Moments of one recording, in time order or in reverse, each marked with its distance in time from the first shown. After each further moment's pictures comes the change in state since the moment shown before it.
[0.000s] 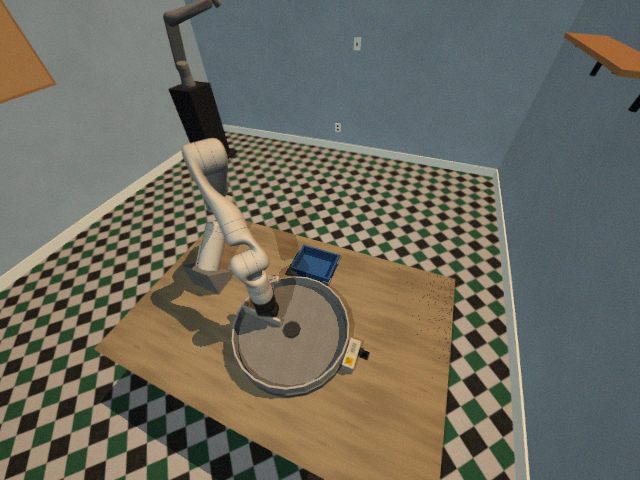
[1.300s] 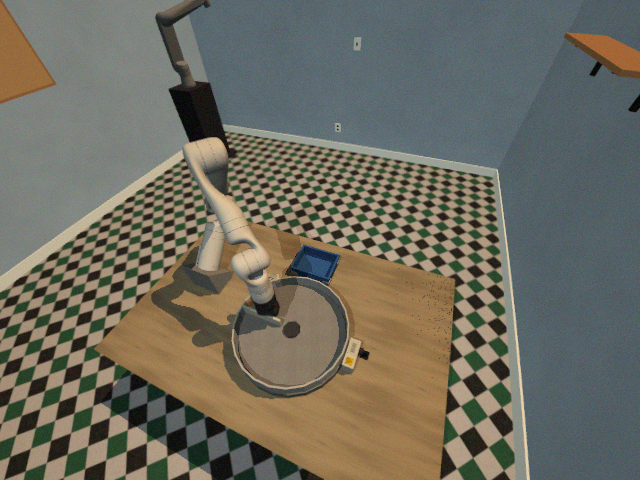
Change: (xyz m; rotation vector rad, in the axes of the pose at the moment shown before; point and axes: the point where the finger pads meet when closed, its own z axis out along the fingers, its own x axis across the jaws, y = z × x) arm 0.003 0.000 -0.007 0.003 -0.006 0.001
